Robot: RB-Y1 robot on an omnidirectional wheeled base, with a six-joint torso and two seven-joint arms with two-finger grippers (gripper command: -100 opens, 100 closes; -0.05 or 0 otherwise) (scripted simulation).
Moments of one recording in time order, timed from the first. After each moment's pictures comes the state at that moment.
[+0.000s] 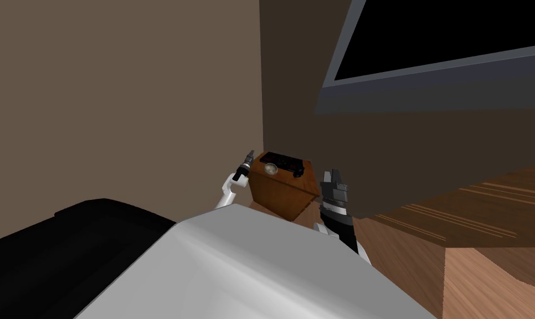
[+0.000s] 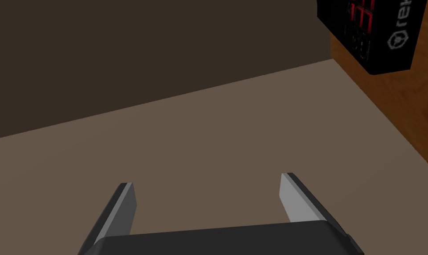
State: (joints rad) left arm -0.01 0.17 0.05 -1.90 -0.09 0.11 0.01; right arm 0.51 -0.02 0.06 -2.22 0.11 -0.54 0.05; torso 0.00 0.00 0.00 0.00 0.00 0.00
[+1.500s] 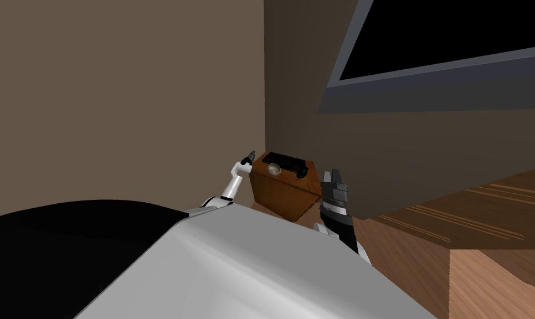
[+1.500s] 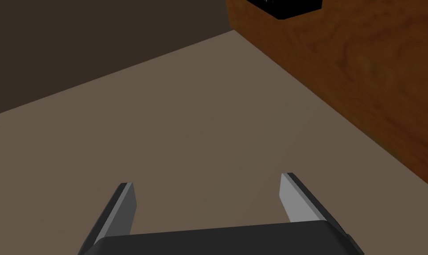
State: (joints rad) left arm -0.37 0.22 0.13 -1.56 -0.10 0.51 -0.03; right arm 0.51 -0.02 0.06 -2.22 0.11 -0.54 0.05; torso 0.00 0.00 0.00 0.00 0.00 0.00
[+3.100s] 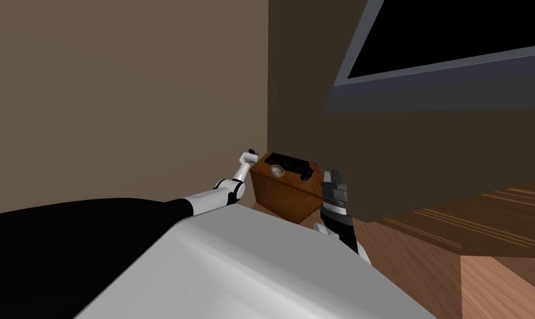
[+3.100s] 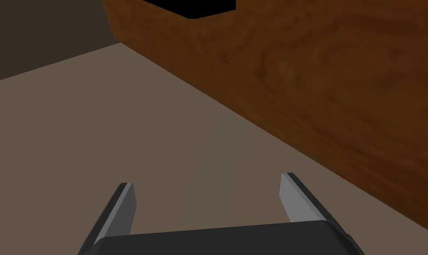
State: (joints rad) left arm -0.74 0.20 0.22 -1.15 -0.10 0.93 -0.08; right arm 0.51 -0.02 0.06 -2.22 0.11 -0.54 0.05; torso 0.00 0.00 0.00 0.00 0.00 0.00
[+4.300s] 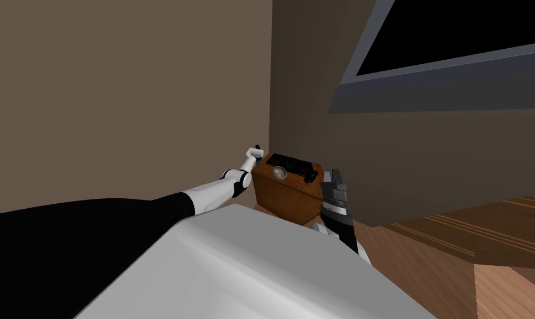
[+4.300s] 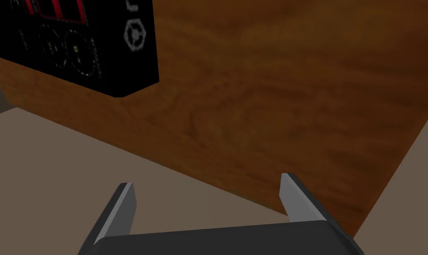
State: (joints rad) left arm -1.00 0.15 0.29 -0.83 -0.09 1.23 -0.13; right arm 0.51 -0.02 0.06 -2.22 0.11 -0.54 0.05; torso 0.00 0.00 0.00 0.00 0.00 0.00
